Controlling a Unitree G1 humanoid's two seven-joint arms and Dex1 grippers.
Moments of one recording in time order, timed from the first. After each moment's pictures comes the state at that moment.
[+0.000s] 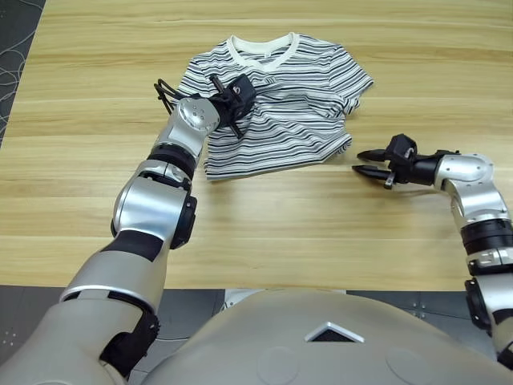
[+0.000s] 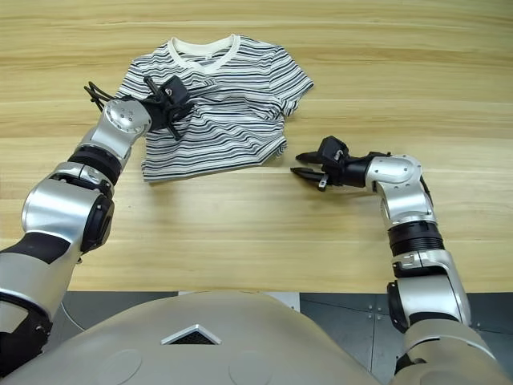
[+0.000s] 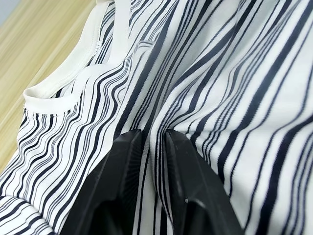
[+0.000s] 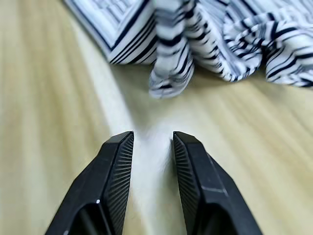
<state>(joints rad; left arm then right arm) -0.83 0.24 -0.25 1.31 0.30 -0.24 -0.48 -0.26 -0.57 0.23 0.51 0.12 -0.10 1.02</state>
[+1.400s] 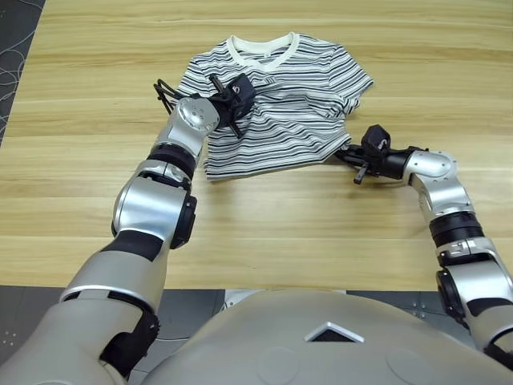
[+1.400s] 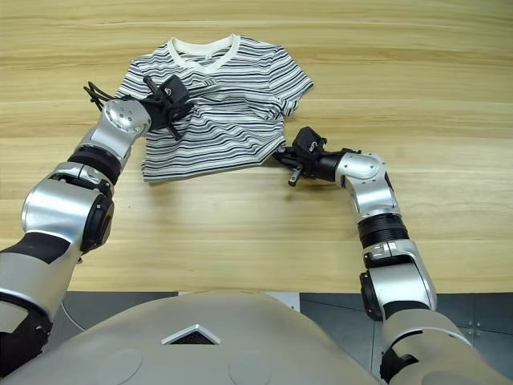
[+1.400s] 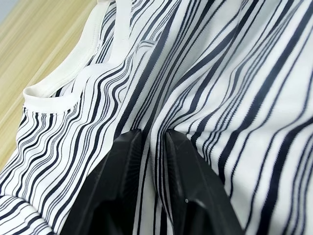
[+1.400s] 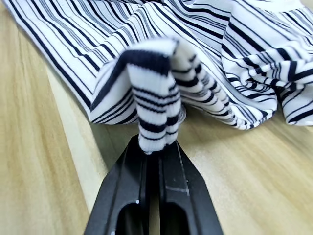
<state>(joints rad) -0.83 0.24 -0.24 1.31 0.30 -0.24 -0.48 -0.29 -0.45 0.23 0.54 0.12 -0.07 0.97</state>
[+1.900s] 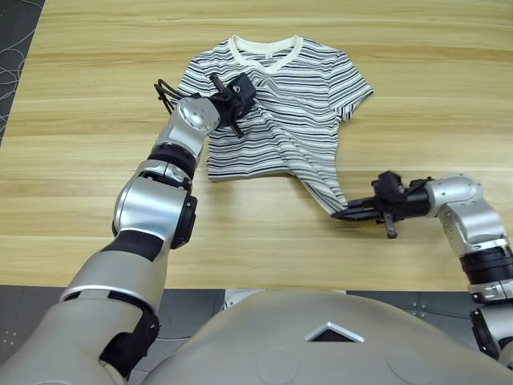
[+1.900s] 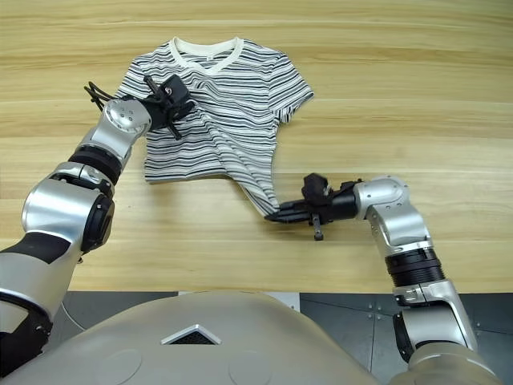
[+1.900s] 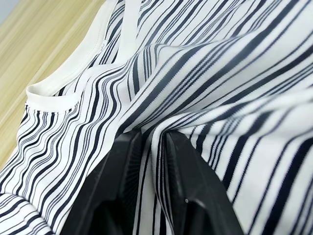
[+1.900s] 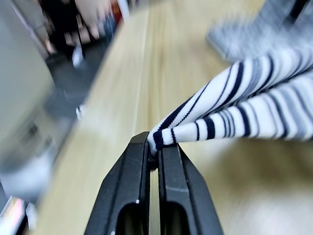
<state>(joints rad) -0.83 0.24 -0.24 1.31 0.30 -0.24 -0.48 -0.07 -0.62 0.16 0.04 0.59 0.28 1.45</state>
